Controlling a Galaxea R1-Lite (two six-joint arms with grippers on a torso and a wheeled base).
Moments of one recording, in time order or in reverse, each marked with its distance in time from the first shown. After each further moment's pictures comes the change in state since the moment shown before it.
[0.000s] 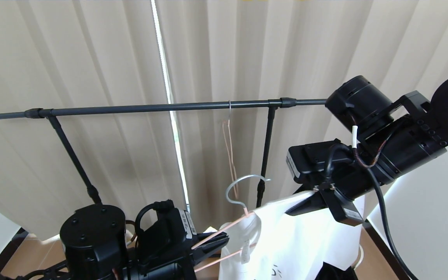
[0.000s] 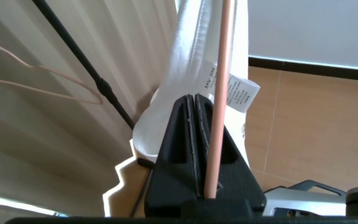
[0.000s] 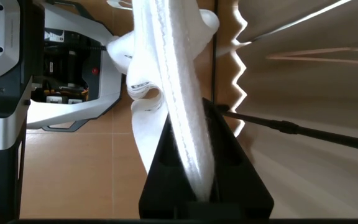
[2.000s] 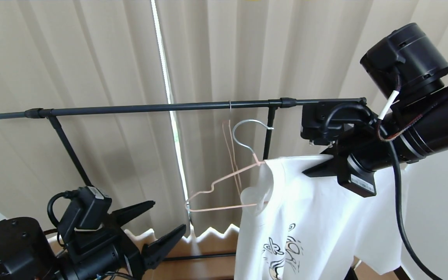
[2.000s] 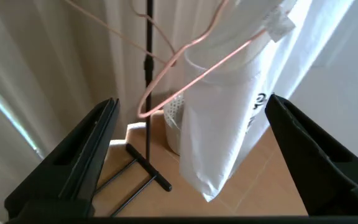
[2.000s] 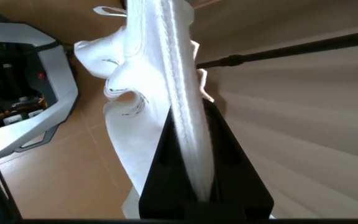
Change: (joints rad) left arm 0.241 -0.079 0.259 -0.275 0.124 -0.393; right arm 0.039 -0.096 -0.074 -0.044 -0.379 0.290
